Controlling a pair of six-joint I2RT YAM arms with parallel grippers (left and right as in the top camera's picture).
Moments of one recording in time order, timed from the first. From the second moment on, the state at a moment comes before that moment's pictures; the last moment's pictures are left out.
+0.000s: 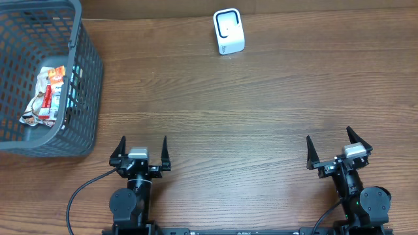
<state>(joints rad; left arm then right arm) 0.05 0.02 0.01 -0.07 0.02 0.05 0.09 0.01 0.02 -0.02 -0.12 -0.09</state>
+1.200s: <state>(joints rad) 0.05 0.31 1.06 -0.35 -0.08 -0.07 0.09 0.01 0.02 -0.02 -0.12 -0.09</state>
